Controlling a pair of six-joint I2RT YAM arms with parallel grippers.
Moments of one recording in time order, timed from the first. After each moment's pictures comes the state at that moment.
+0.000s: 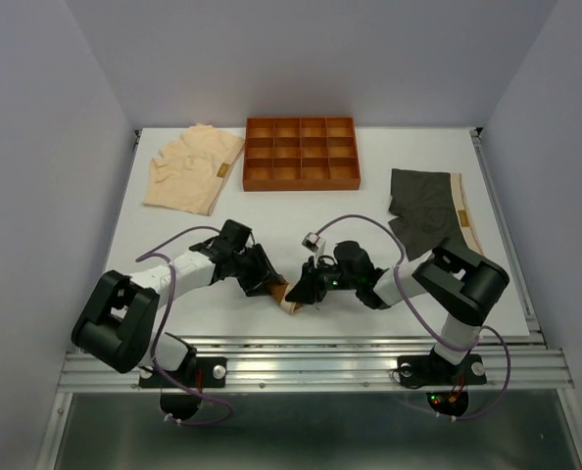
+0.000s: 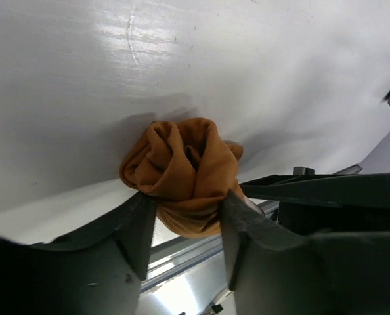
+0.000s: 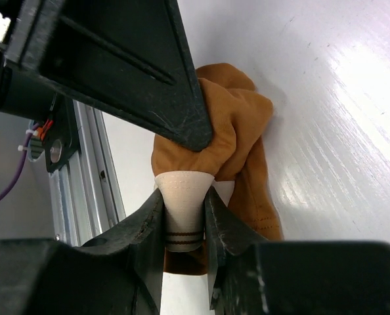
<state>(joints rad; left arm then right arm) -0.51 1.38 0.63 -0.31 0.36 -1.02 0.82 1.76 0.54 0.78 -0.52 0.47</state>
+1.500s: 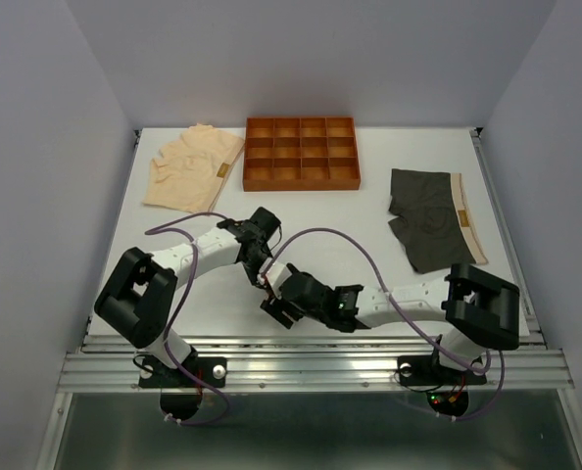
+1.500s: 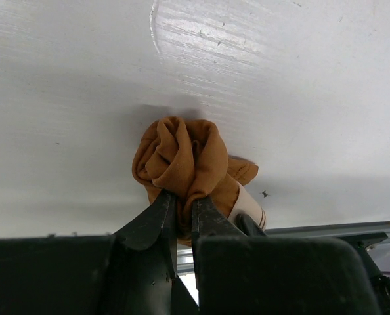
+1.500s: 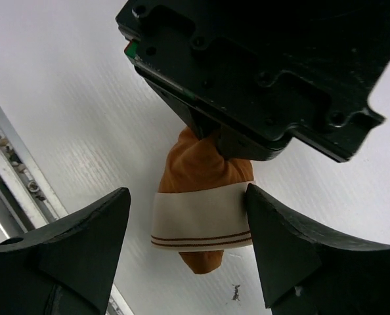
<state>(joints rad) -0.66 1.56 0.93 -0.69 0.11 -1.05 1.24 1.61 0.83 0.13 0.28 0.07</state>
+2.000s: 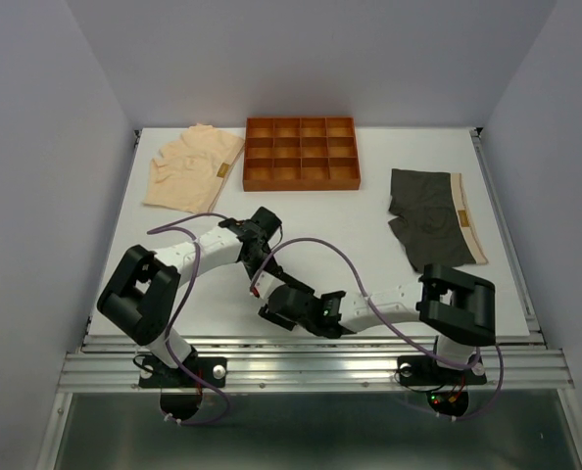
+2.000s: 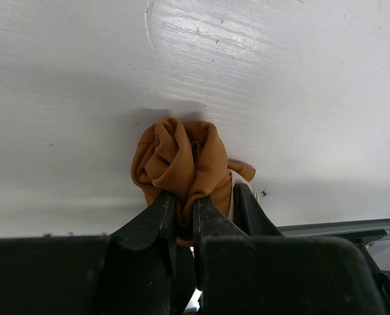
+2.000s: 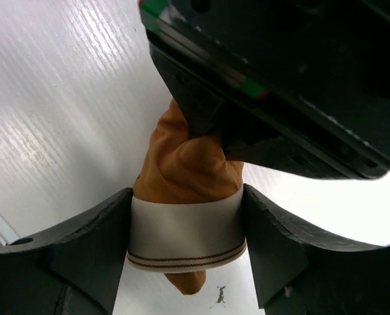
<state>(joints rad) -0.65 1.58 0.94 -0.69 0.13 -1.06 1.31 1.74 0.89 0.05 0.42 0.00</state>
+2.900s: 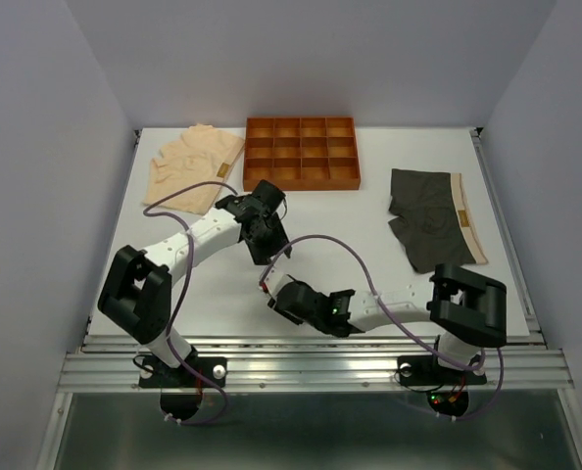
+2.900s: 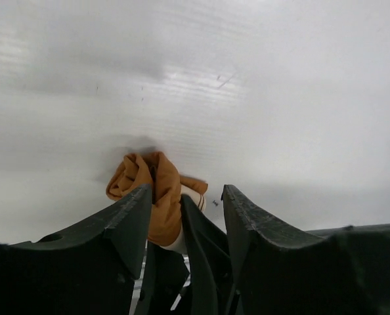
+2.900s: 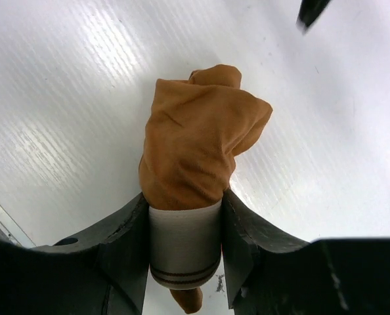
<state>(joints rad) -0.63 1.58 1.16 -0.78 0.04 -0.98 1.29 1.70 0.84 0.07 0.45 0.04</state>
